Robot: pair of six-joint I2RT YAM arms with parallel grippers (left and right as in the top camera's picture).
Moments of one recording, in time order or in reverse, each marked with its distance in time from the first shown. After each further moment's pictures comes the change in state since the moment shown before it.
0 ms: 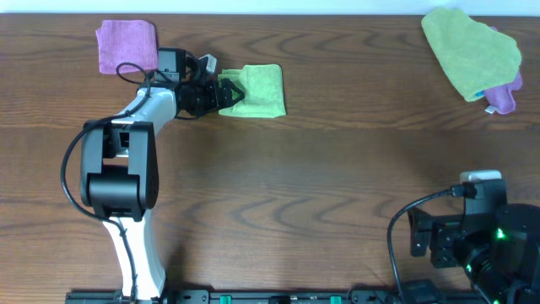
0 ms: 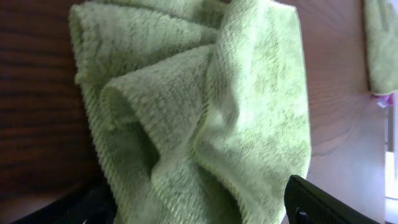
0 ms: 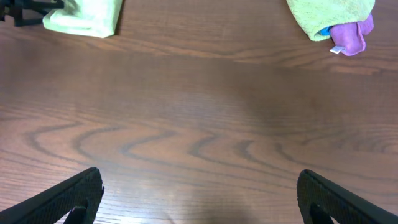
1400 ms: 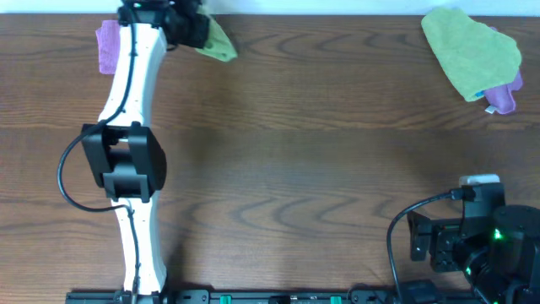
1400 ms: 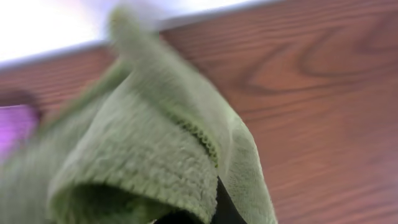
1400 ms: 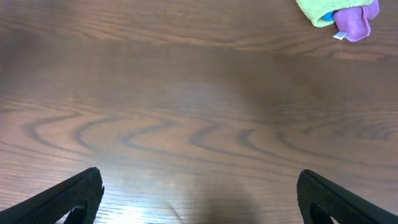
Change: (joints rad) left arm 0.018 0.169 0.911 -0.663 -0.463 0.498; right arm 0.000 0.000 -0.001 -0.039 0.000 0.014
